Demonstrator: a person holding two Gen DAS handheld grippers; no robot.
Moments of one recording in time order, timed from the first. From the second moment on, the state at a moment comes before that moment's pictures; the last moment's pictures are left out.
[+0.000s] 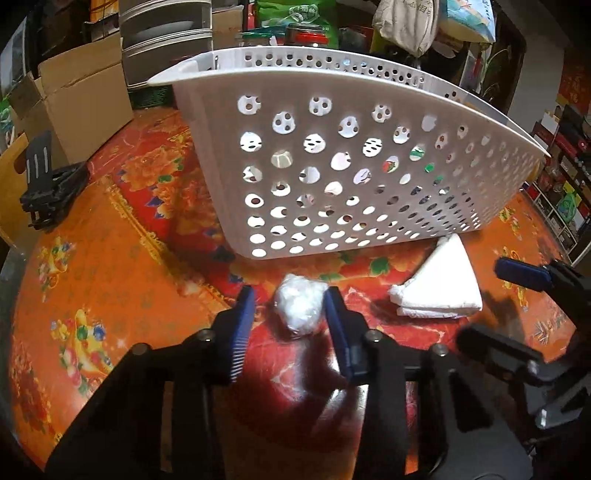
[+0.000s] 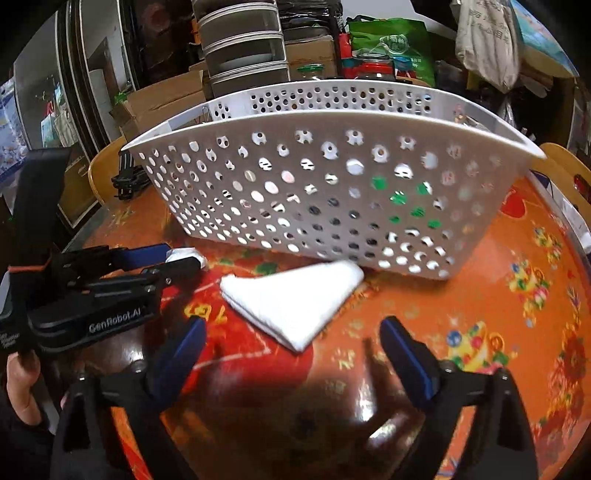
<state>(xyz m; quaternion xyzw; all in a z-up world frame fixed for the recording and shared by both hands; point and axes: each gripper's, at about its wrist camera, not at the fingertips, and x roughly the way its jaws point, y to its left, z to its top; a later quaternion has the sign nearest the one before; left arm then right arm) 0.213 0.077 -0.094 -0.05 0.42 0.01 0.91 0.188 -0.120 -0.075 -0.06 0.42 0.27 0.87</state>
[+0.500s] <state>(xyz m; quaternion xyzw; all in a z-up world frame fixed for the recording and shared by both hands) 0.209 0.083 -0.101 -0.06 0.42 0.00 0.90 0.196 -0.111 -0.091 -0.08 0.43 0.27 0.86</state>
